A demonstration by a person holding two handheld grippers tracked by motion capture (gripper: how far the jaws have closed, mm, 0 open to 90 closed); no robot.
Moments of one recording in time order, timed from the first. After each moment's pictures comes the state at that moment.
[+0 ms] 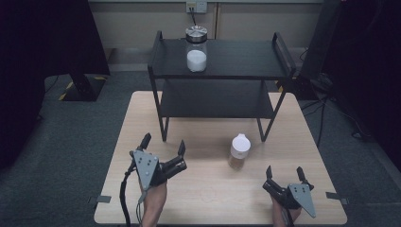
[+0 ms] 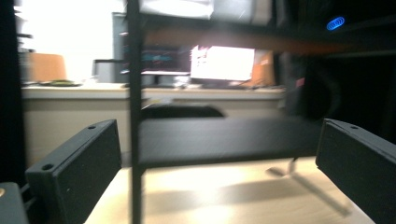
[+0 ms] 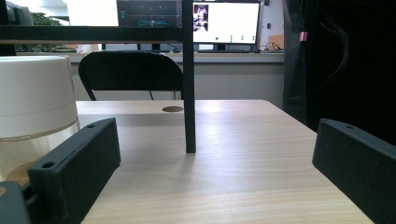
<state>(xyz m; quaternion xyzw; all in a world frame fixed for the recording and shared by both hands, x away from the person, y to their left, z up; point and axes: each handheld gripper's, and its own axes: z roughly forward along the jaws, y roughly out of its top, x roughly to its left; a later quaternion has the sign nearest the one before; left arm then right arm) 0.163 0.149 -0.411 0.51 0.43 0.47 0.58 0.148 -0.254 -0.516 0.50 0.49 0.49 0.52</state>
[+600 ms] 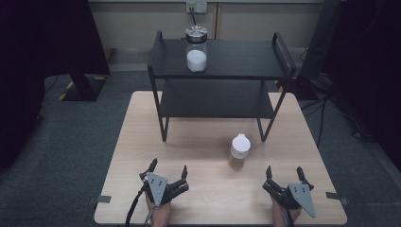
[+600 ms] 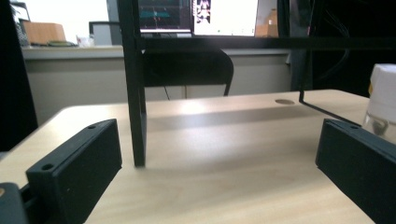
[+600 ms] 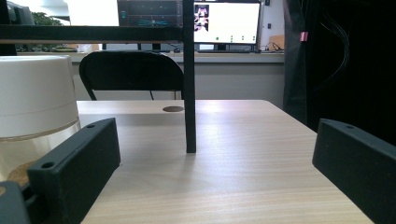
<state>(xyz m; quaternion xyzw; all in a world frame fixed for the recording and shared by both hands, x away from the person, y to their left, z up) 0.157 0.161 -0.489 0.57 0.44 0.42 0.56 0.148 -0.254 -0.516 0.50 0.49 0.49 0.52</state>
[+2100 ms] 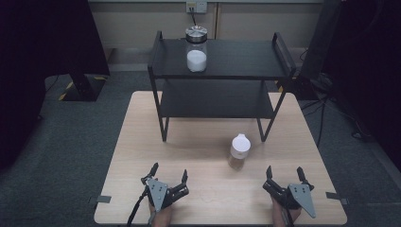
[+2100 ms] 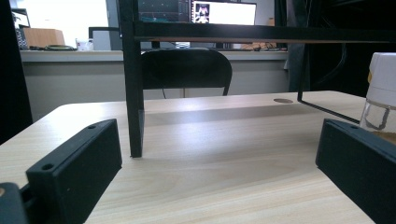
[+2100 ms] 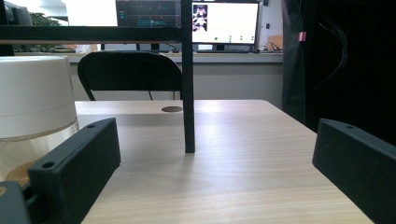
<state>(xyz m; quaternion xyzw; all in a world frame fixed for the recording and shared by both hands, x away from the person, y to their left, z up) 0.155 0.157 -0.517 0.55 0.43 0.44 0.56 0.148 -0.253 -0.516 0.50 0.48 0.49 0.52</state>
